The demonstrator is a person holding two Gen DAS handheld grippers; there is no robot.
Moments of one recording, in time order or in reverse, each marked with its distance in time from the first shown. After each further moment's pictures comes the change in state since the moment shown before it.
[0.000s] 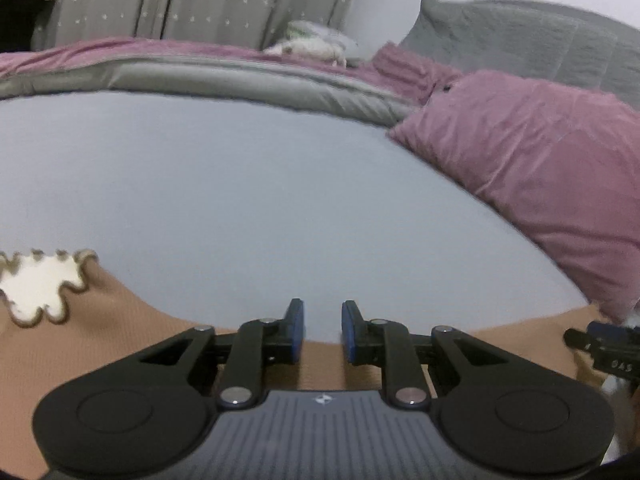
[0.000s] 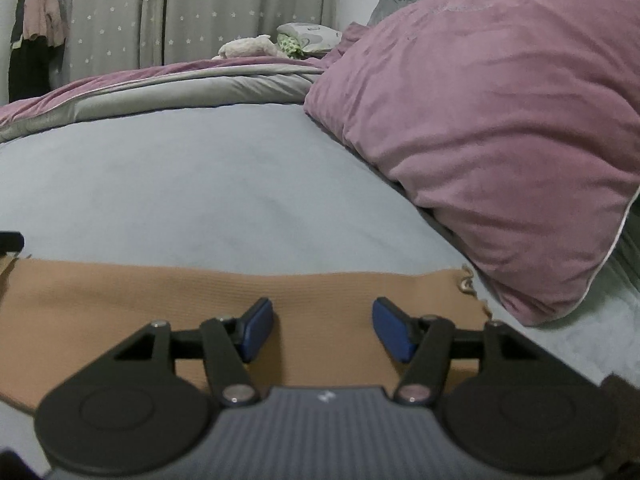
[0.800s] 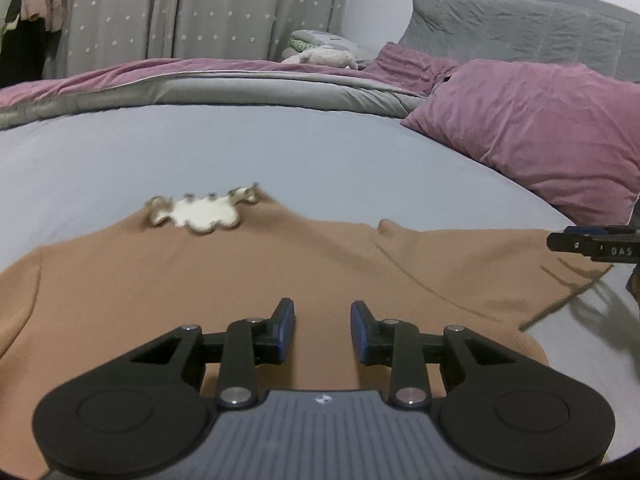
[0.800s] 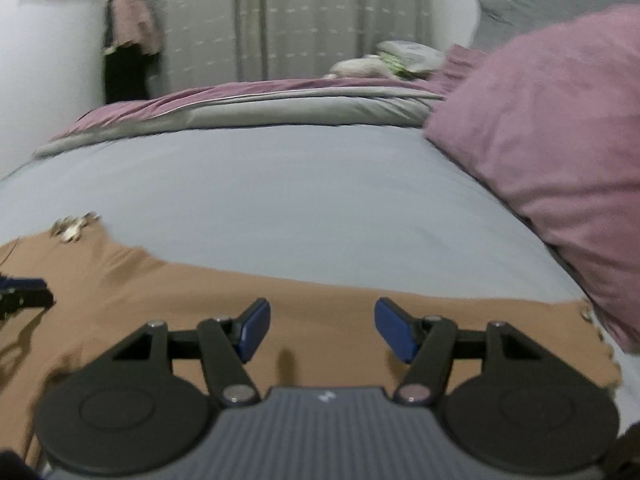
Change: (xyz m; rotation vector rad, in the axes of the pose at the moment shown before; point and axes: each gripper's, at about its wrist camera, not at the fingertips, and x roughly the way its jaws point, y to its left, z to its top) left arm -0.106 0.061 -0.057 0.102 0.014 0.063; right arm -0.045 0.065 0.005 -0.099 -0.045 0.309
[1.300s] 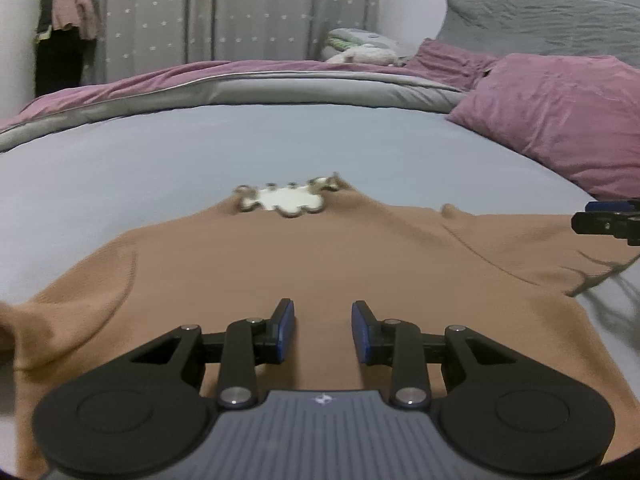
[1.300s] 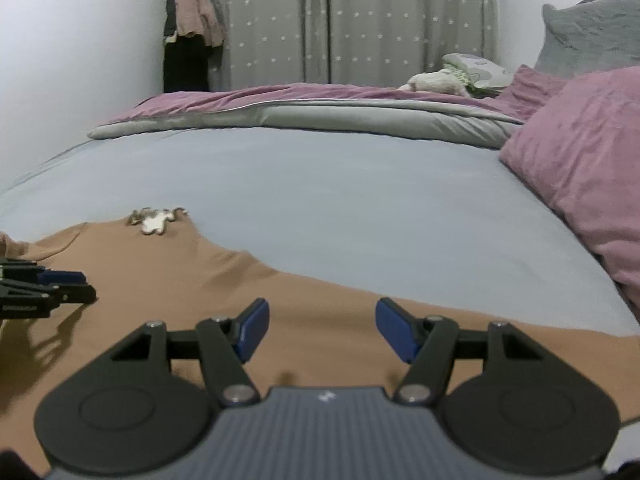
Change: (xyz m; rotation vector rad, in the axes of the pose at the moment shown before) left arm -0.033 0.025 -0.013 0.006 0.008 0.169; right arm -0.015 0.074 0.013 -0.096 -0.002 0.147
